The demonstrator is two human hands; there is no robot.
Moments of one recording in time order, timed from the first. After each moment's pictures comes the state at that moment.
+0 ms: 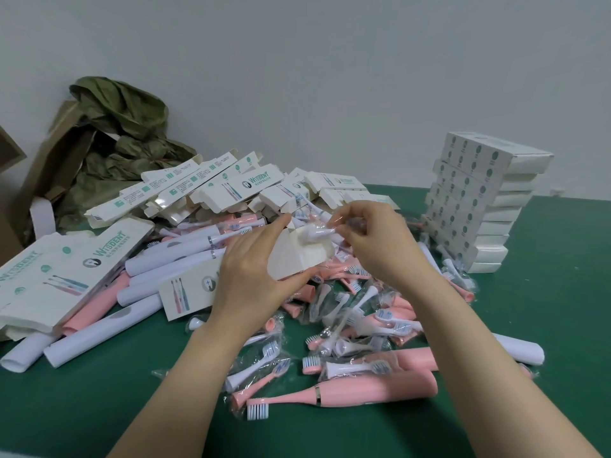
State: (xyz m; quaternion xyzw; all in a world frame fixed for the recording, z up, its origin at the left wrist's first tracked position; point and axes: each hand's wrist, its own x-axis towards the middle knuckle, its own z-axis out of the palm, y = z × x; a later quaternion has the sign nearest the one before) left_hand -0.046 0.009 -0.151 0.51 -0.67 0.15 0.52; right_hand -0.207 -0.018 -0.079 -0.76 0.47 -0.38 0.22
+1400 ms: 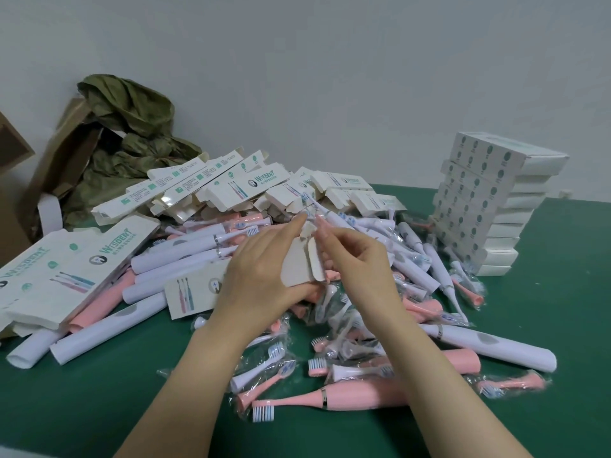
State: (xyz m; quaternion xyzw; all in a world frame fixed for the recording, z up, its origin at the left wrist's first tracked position) left_hand -0.045 0.014 -0.148 0.52 -0.70 0.13 0.46; right_hand -0.181 -0.017 -0.130 -0.64 0.36 -0.53 0.43
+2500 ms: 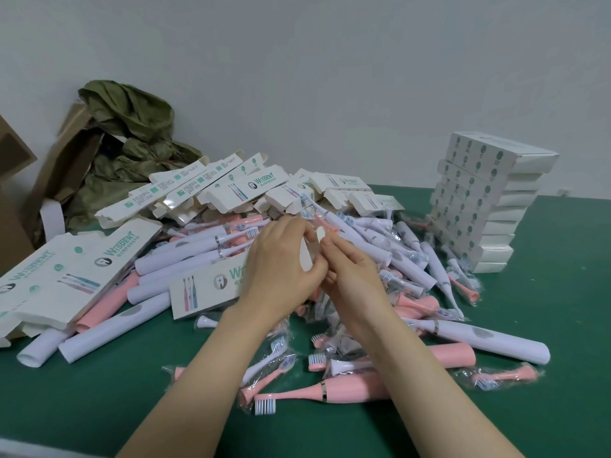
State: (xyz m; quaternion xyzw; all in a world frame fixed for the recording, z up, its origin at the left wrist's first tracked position) left_hand -0.063 -0.003 -0.138 0.56 -0.68 0.10 0.46; right_hand -0.173 -0.015 -0.143 -0.48 0.30 -0.53 0.63
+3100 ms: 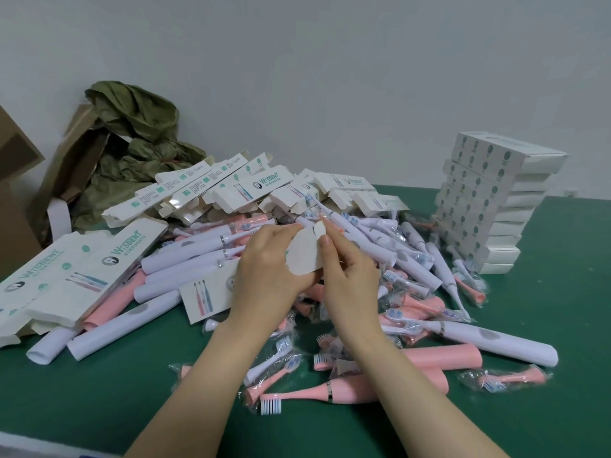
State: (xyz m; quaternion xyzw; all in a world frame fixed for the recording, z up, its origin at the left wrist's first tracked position) left_hand -0.056 0.014 -0.142 0.57 -0.61 0.04 0.54; right_hand -0.157 -0.002 -0.145 -0.60 0.35 -0.63 0.36
